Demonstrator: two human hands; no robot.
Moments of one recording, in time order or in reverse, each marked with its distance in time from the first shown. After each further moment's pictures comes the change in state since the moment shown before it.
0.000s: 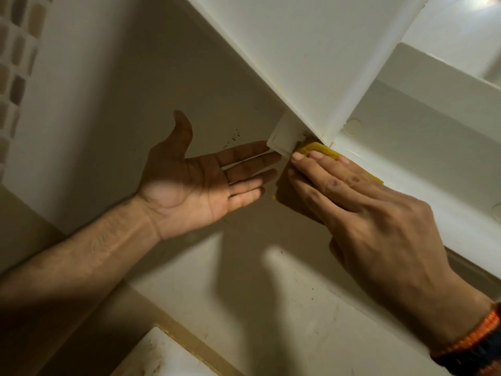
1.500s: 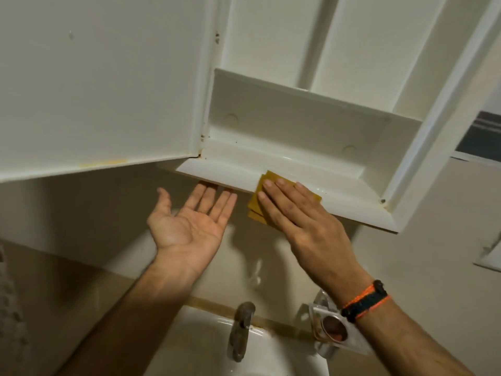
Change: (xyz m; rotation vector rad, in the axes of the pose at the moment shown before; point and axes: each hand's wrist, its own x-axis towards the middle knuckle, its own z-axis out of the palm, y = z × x) left_hand 0.017 -0.068 0.155 -0.514 0.753 0.089; right_hand -0.117 0.046 -0.020 0.089 -0.014 0.299
